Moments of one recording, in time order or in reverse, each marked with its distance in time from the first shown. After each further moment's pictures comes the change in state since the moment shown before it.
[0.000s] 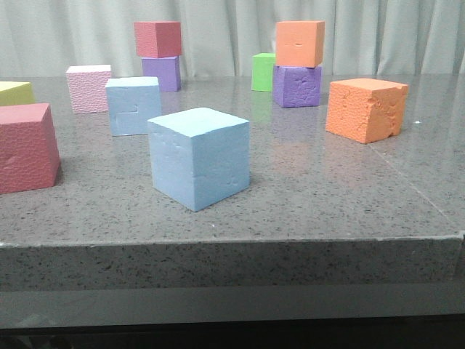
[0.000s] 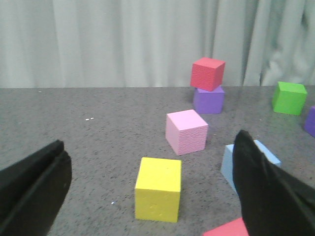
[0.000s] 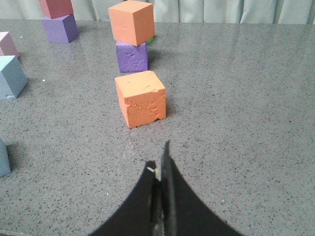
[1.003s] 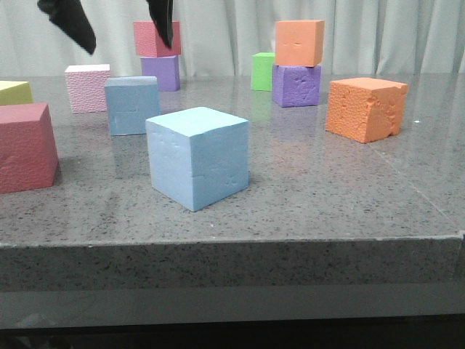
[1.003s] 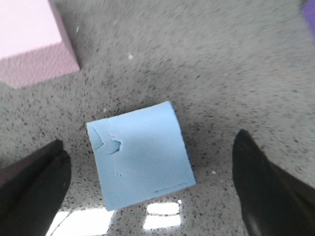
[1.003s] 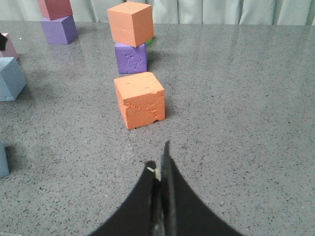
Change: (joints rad) left arm -0.349 1.242 -1.105 0.125 0.720 -0.445; right arm 0.000 0.000 0.000 0.000 -0.004 0.000
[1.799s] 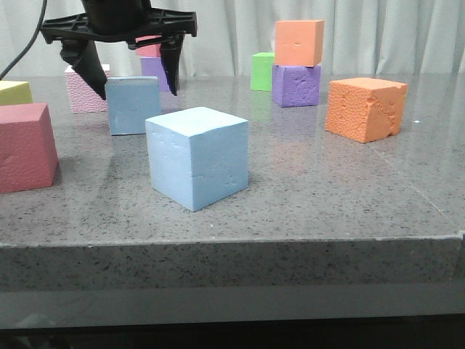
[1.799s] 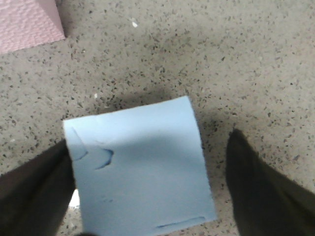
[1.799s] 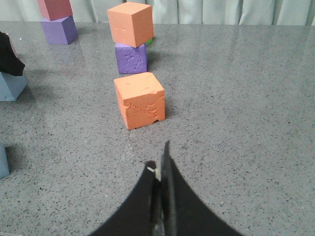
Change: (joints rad) left arm 0.002 0.107 -0.028 -0.007 0.020 -0.045; right arm 0.000 0.000 0.000 0.000 0.000 0.000
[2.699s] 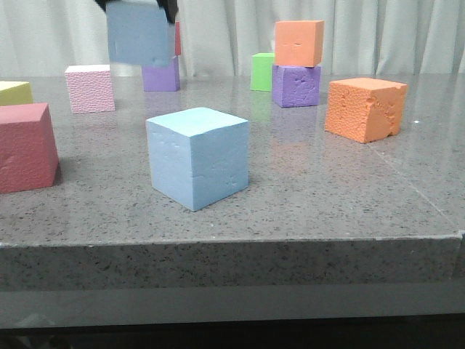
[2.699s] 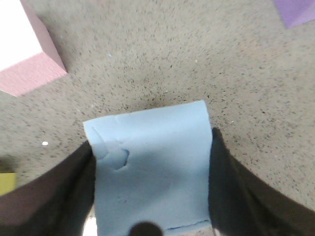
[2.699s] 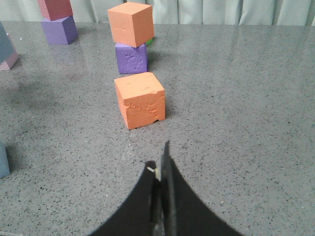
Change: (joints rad) left arm -0.117 -0.149 -0.097 0.093 0.147 0.127; right arm 0.000 0.000 0.000 0.000 0.000 0.000
